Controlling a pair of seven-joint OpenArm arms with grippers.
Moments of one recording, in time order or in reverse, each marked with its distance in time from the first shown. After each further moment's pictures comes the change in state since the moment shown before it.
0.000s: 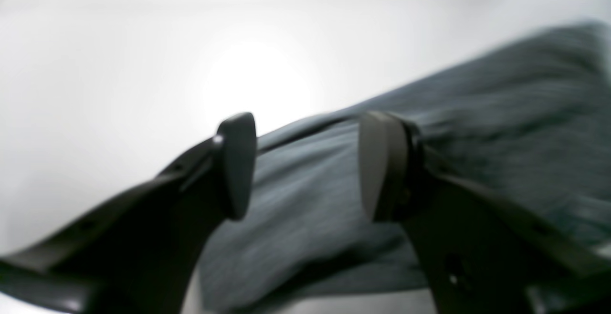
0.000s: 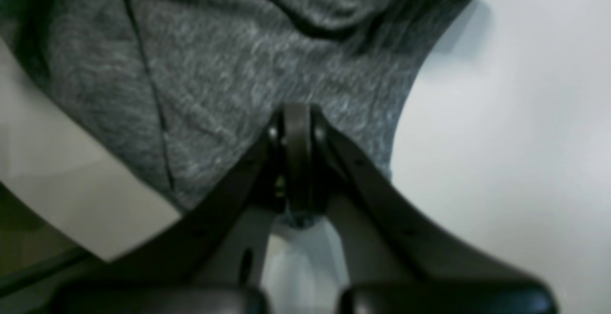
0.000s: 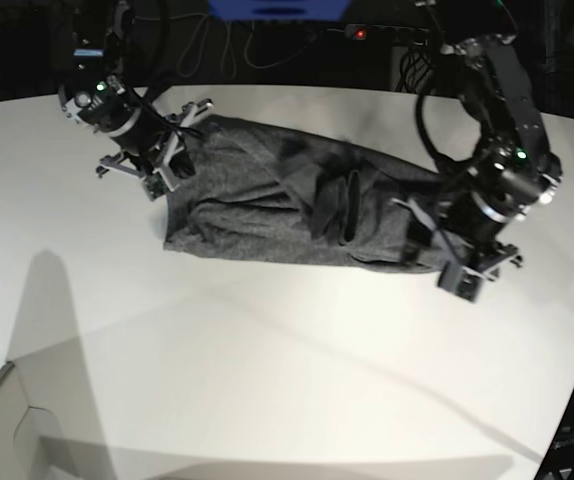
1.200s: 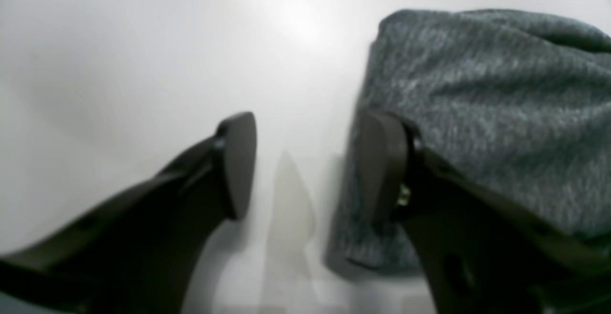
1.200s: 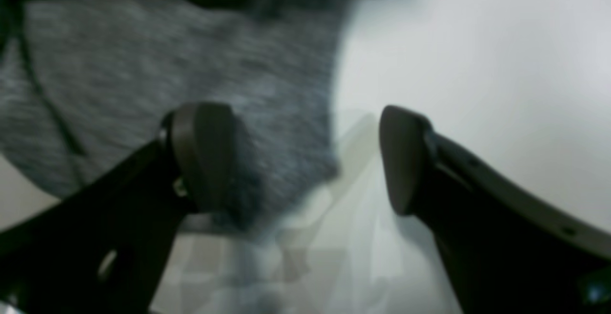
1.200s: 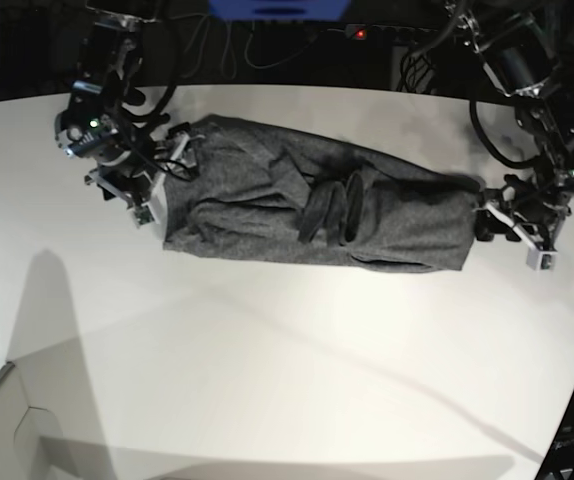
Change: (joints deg) left arm -6.6 -8.6 -17.5 -32.2 -0.9 0.0 -5.4; right arm 9.6 -6.4 8.4 -3.6 0.7 0.0 -18.6
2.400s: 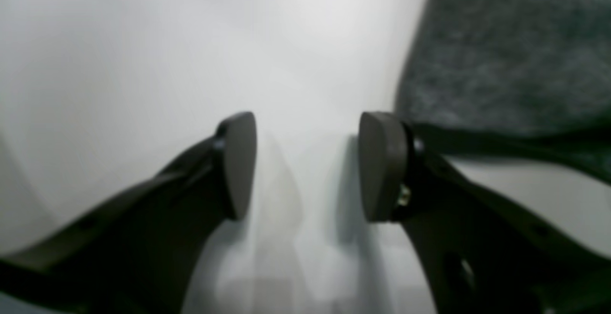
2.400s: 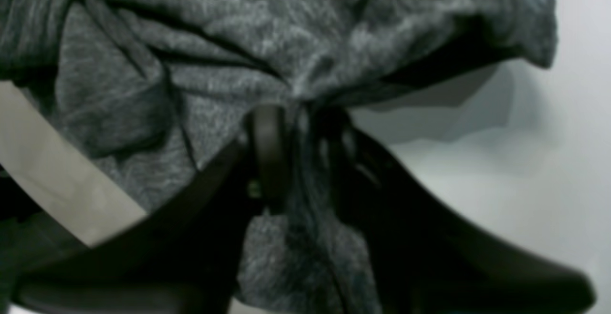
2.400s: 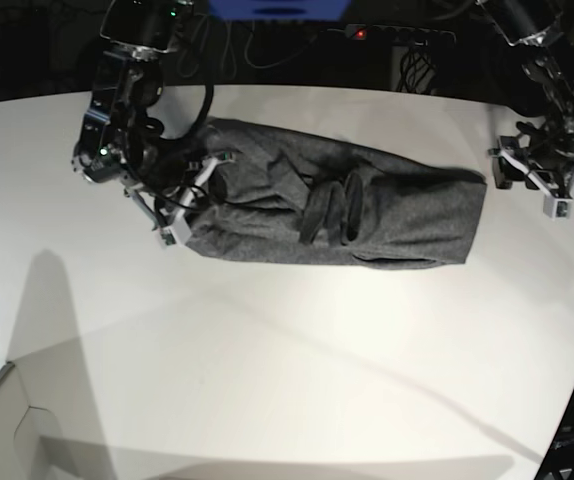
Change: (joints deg) left arm 10.8 0.3 -4.8 7.9 0.0 -0.2 0.7; right arm 6.6 -2.3 -0.1 -7.9 14.0 0.0 -8.4
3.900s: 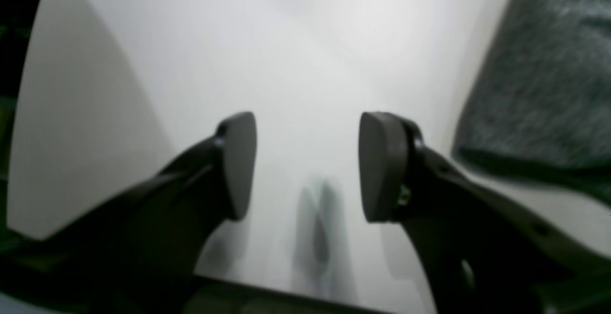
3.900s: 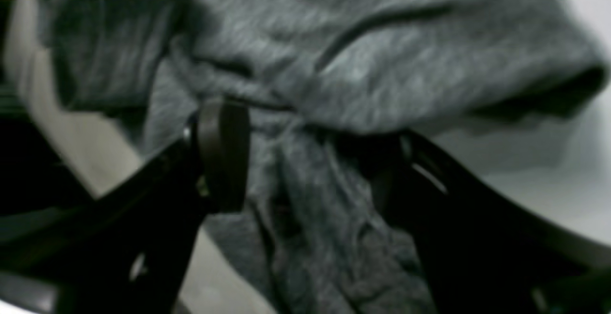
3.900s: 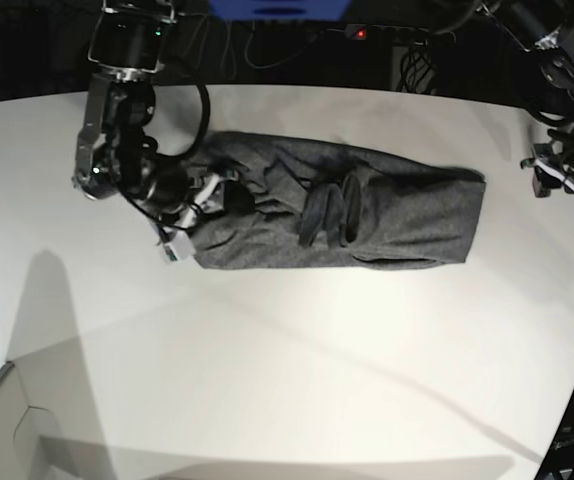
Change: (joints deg) left arm -1.9 0.0 -8.7 5.6 0.0 0.0 5.6; right arm 3.8 5.4 -2.8 -8.4 16.8 0.0 -0.4
